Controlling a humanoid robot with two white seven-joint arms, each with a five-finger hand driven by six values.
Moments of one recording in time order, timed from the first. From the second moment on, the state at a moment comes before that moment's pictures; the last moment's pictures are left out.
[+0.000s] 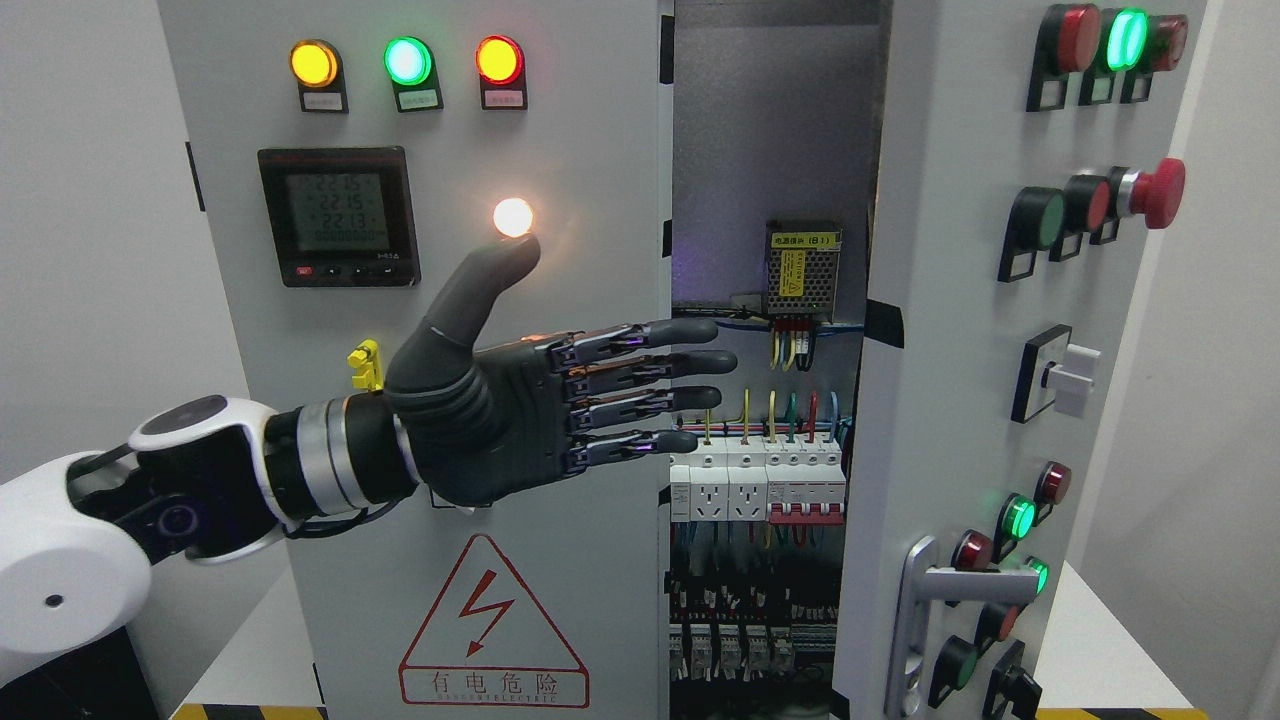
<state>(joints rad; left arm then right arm) -1.57 0.75 -1.27 -1.63 1.75 0.16 -0.42 0.08 0.12 0.11 -0.07 0.00 0.06 0.13</state>
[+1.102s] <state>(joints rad) -1.60 0.42 -1.29 -1.53 1.77 0.17 -0.32 0.08 0.12 0.11 -0.07 0.00 0.06 0.13</state>
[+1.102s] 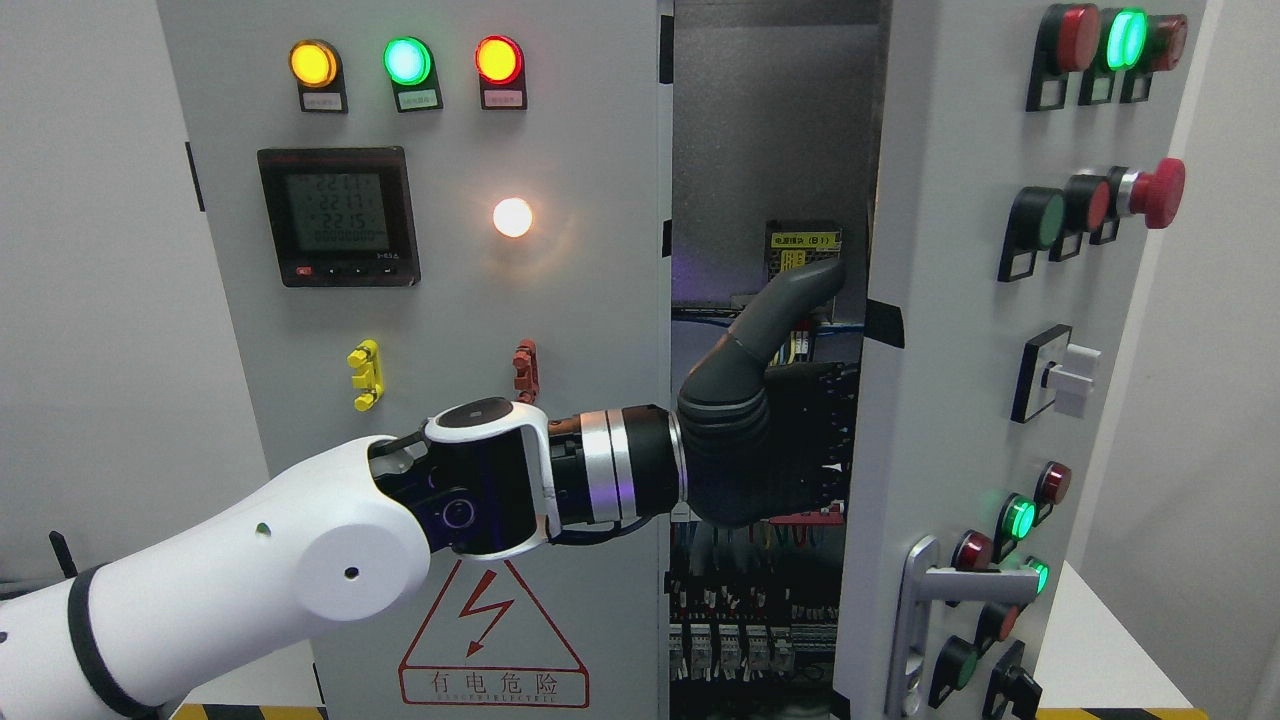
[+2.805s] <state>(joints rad) -1.60 0.15 -1.25 -1.51 1.75 0.20 -0.15 0.08 0.12 0.11 -0.07 0.00 0.06 0.13</state>
